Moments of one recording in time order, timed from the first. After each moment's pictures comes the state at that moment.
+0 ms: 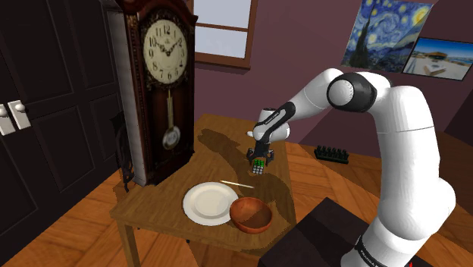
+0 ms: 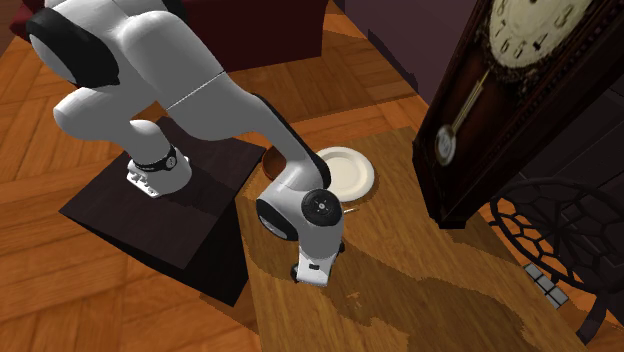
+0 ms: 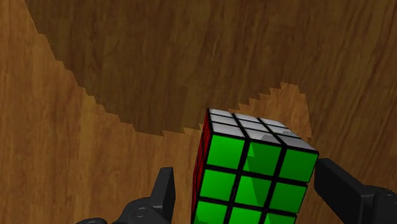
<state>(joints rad) -0.15 0.56 -0.03 -1.97 0.03 2.53 0.41</state>
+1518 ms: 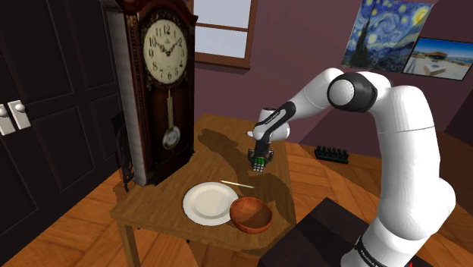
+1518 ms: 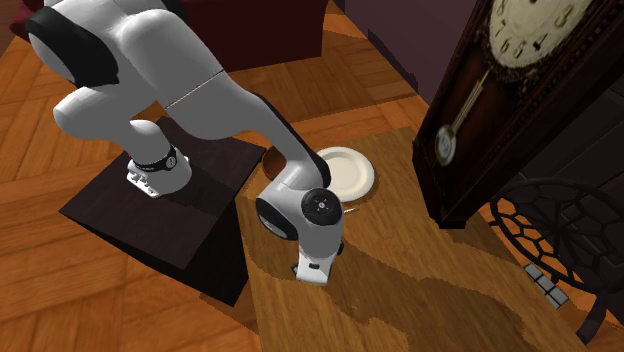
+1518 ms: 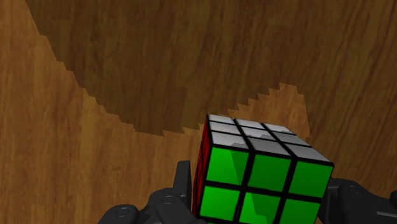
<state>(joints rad) -0.15 0.55 -0.03 -1.97 0.03 2.52 0.41</state>
